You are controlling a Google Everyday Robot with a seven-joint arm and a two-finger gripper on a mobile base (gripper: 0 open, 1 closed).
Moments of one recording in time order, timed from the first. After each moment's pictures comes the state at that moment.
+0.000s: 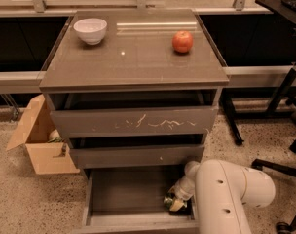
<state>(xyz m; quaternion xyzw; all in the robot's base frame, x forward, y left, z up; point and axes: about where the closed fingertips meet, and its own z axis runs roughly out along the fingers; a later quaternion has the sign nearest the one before) 0.548 -0.149 0.121 -0.67 0.71 0.21 0.09</state>
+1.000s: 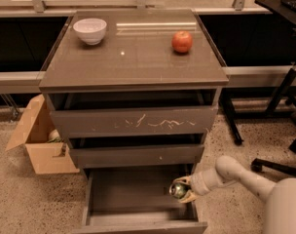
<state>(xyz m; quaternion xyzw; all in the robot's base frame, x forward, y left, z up) 0.532 -0.162 0.284 -0.73 0.57 0.24 0.30</state>
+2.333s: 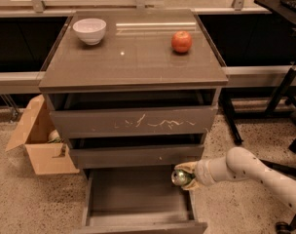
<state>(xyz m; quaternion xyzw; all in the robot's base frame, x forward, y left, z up) 0.536 -0.163 0.423 -0.79 0.48 0.09 0.37</state>
